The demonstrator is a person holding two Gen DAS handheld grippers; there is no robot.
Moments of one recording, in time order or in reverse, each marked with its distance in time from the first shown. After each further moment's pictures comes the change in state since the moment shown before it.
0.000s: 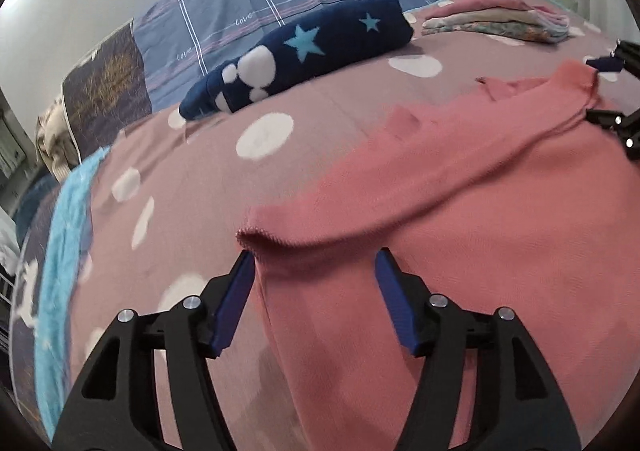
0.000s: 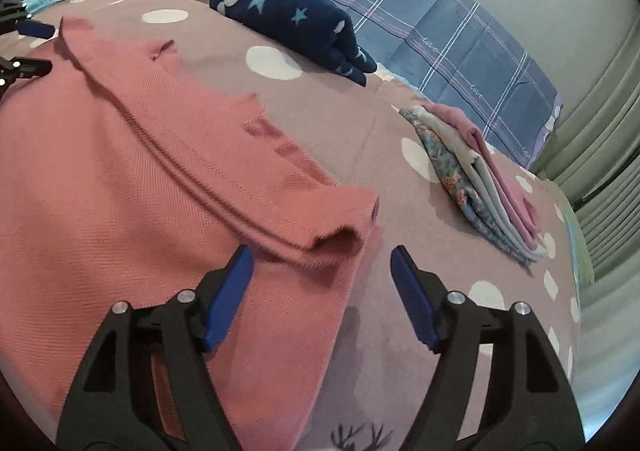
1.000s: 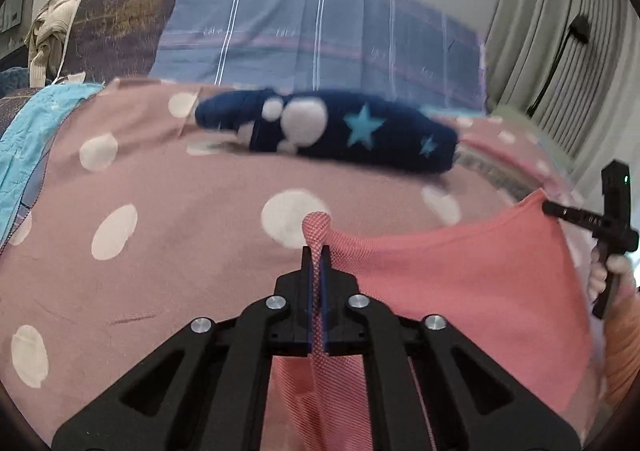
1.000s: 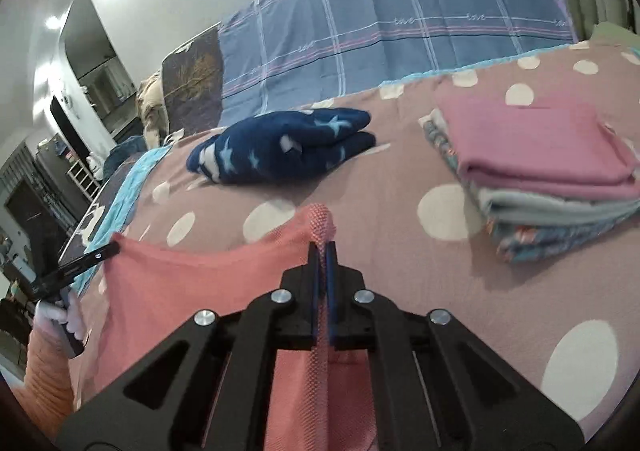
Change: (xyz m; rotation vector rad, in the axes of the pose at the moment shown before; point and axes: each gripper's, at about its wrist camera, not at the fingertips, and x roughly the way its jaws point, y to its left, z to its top) left arm 0.025 0.103 0.040 -0.452 -0.084 -0.290; right arm 0.041 -0.127 0.051 0.673 -0.150 0.489
